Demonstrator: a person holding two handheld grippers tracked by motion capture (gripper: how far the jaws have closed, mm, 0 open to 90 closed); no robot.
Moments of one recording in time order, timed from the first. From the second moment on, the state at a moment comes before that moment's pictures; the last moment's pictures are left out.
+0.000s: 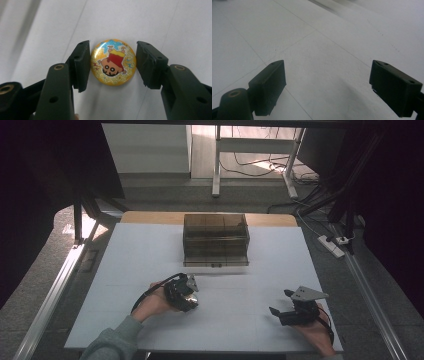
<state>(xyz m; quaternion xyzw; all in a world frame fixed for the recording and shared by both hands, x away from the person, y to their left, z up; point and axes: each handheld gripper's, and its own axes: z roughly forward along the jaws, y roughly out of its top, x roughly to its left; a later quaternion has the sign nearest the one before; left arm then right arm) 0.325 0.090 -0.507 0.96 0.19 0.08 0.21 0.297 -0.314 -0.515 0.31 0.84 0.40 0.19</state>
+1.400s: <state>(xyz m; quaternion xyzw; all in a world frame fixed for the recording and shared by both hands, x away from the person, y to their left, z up) 0.319 0.123 -0.473 0.89 0.25 0.14 0.34 0.297 -0.314 -0.514 0.30 0.84 0.40 0.19</state>
